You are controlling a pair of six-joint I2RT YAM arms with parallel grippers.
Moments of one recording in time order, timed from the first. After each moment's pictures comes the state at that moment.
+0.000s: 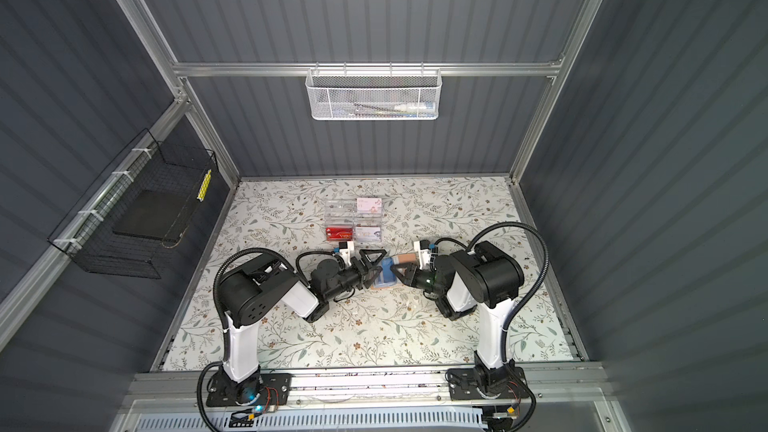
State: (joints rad) left arm -0.76 2.01 0.59 1.29 0.26 -1.46; right arm 0.39 2.00 0.38 1.32 -0.66 0.86
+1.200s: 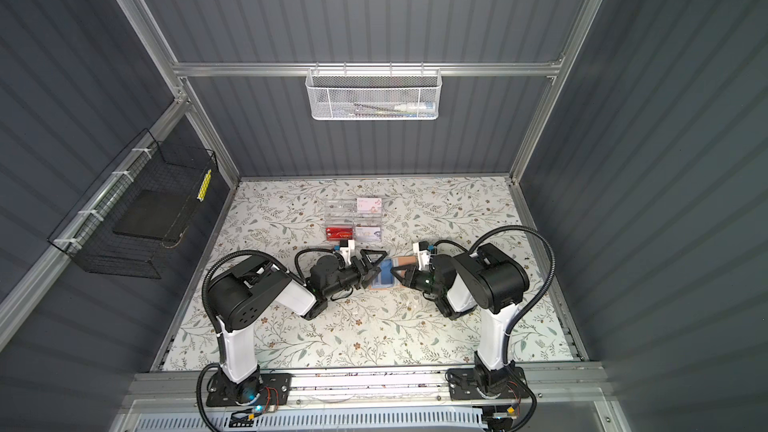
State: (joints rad) left arm -0.74 1.94 0.59 1.17 0.31 -1.39; right arm 0.40 1.94 0.37 1.19 -0.64 0.87
